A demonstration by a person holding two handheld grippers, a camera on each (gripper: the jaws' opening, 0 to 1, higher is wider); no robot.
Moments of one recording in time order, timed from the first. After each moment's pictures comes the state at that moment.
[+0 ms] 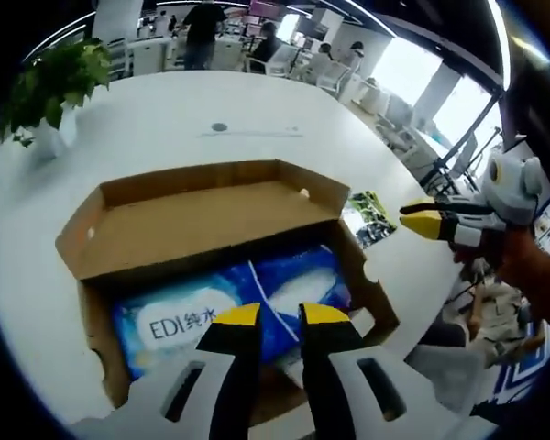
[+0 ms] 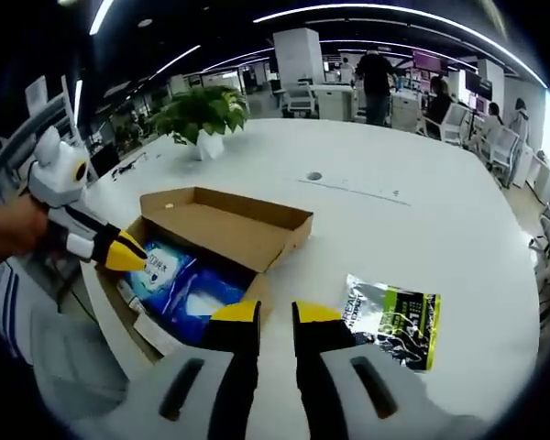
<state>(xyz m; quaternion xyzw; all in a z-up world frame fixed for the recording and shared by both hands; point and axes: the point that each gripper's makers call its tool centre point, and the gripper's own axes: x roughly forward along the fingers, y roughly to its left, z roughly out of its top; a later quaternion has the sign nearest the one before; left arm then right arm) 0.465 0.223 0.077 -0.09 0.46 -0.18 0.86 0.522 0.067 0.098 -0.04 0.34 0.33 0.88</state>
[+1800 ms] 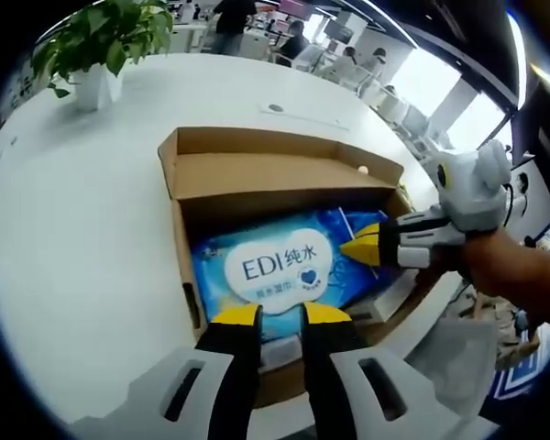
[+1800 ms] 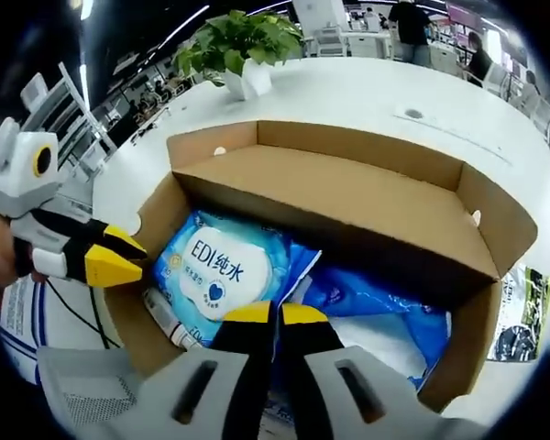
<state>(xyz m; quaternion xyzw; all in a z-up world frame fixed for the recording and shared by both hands) 0.434 0.317 0.043 -0.12 0.48 -0.16 0.86 0.487 0.223 0.009 -0.03 0.46 0.38 0.81</state>
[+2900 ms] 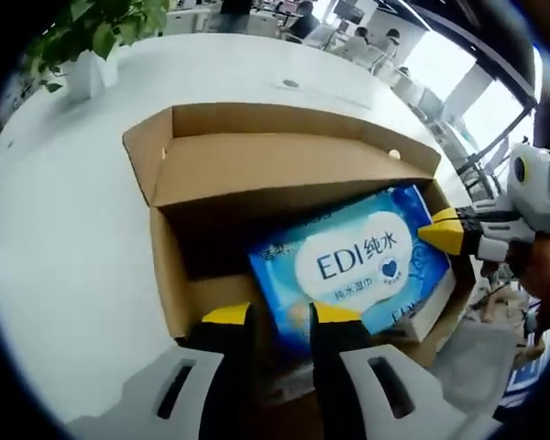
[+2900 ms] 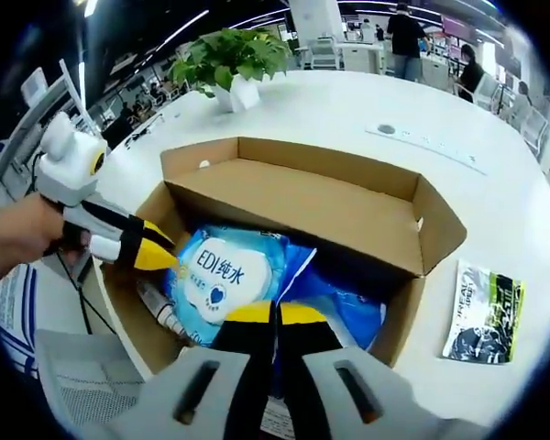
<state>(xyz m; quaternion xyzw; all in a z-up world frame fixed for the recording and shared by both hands) 0.464 0.315 -0.003 -0.09 0.54 -0.13 0.83 0.503 0.178 0.031 -0.05 0.44 0.36 0.82</state>
